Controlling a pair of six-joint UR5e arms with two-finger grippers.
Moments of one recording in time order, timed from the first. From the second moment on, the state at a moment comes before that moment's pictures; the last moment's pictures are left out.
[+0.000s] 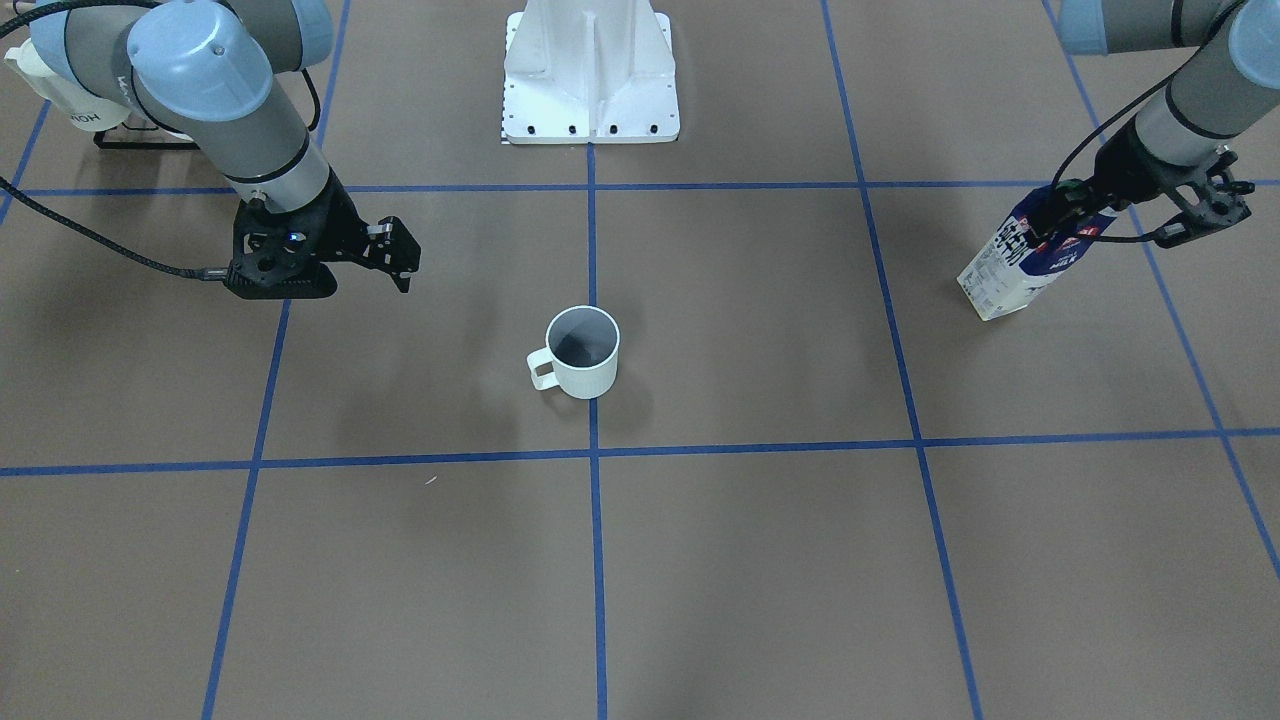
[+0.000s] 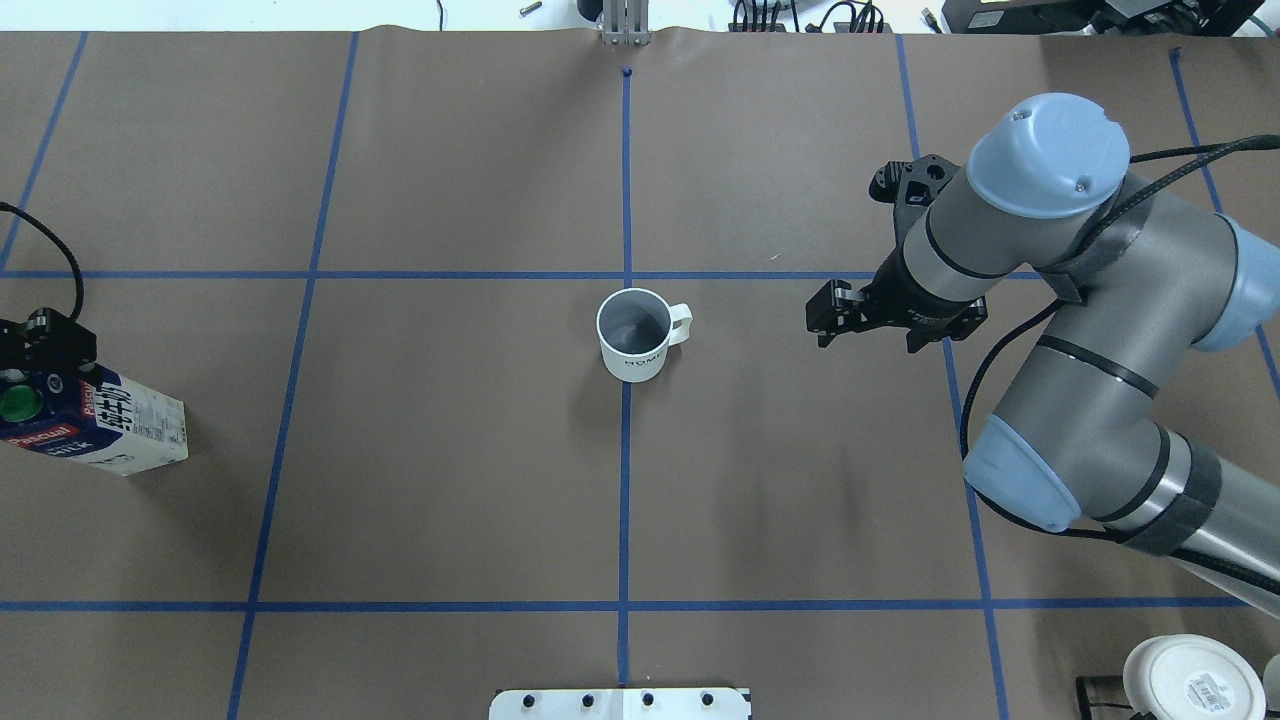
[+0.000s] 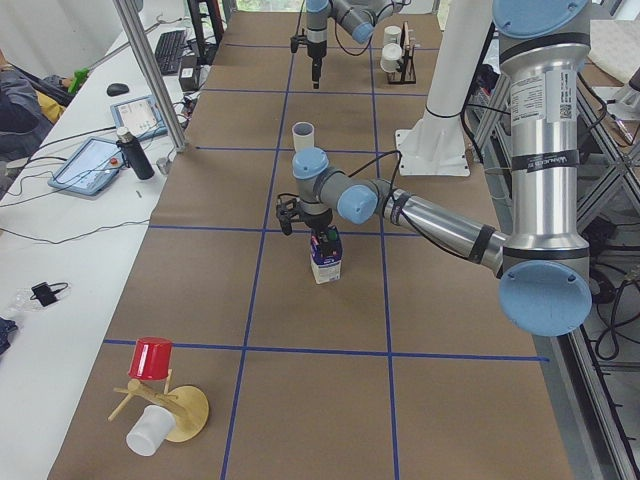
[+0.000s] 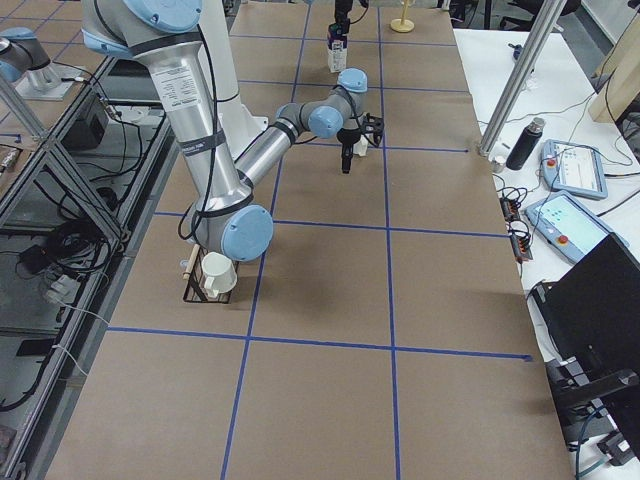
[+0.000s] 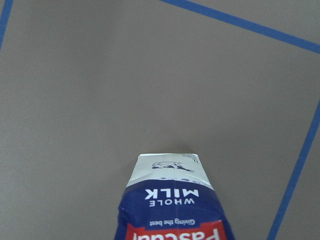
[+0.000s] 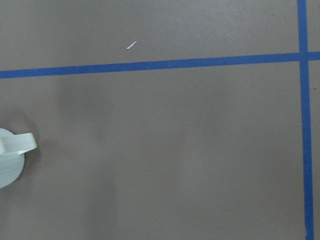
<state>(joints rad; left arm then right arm) -1.01 -1.47 -2.01 -1.68 -2.27 -1.01 0.73 -1.18 1.92 -1.62 2.08 1.08</state>
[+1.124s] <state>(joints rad) -0.97 -1.93 -2.03 -1.26 -2.26 -1.09 0.85 -1.36 2.02 -1.62 2.08 1.00</state>
